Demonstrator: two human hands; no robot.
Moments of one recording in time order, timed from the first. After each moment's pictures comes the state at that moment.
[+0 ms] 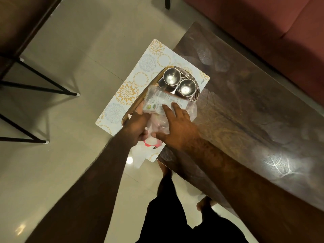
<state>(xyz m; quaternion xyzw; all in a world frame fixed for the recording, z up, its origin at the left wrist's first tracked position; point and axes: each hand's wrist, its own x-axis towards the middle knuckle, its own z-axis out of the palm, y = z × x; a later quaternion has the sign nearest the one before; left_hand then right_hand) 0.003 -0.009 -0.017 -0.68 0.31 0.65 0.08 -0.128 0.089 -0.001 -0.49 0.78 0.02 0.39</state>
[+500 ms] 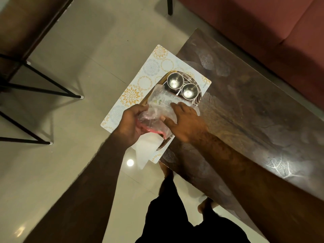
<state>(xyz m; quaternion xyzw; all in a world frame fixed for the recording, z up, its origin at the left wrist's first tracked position) 0.027 -0.023 0.002 -0.55 0.21 0.80 -0.12 -0.145 0.071 0.018 -0.48 0.79 0.02 0.38</state>
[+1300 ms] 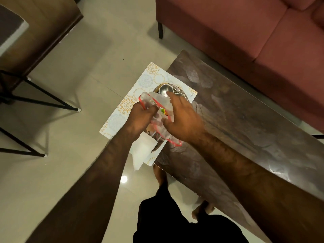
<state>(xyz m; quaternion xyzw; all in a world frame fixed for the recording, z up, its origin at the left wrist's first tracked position) -0.008 -0.011 0.073 -0.55 0.51 0.65 -0.11 -0.141 0.079 0.115 -0.50 0.81 -0.09 0.30</state>
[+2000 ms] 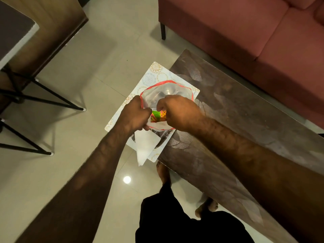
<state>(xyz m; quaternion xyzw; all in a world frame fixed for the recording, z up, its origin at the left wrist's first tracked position) 0.021 -0.013 0.104 -0.56 0.67 0.49 0.00 -0.134 0.061 0.141 -0.65 0.72 0.00 0.25</state>
